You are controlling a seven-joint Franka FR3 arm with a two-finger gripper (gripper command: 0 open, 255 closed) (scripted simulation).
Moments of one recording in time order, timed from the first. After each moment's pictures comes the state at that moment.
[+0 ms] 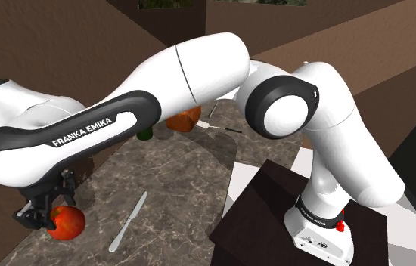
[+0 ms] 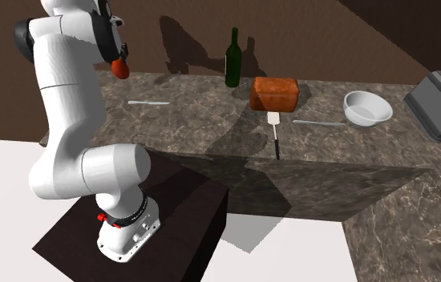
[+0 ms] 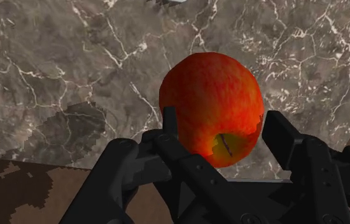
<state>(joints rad) 0.68 0.74 0.11 -1.20 -0.03 1.94 0.24</state>
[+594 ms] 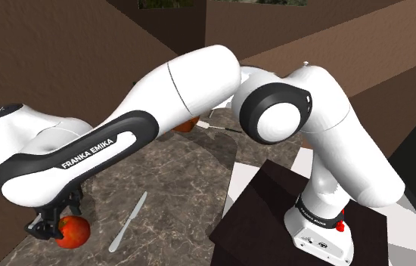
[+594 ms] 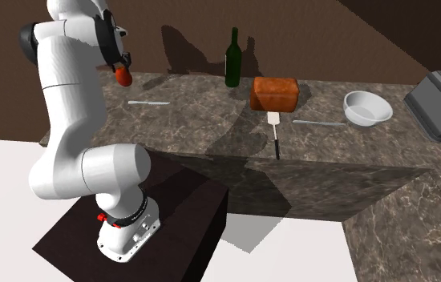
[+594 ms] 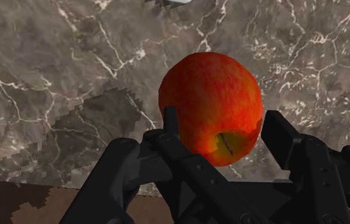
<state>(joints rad) 0.68 0.79 0.11 -1.25 -0.03 2.03 0.24</state>
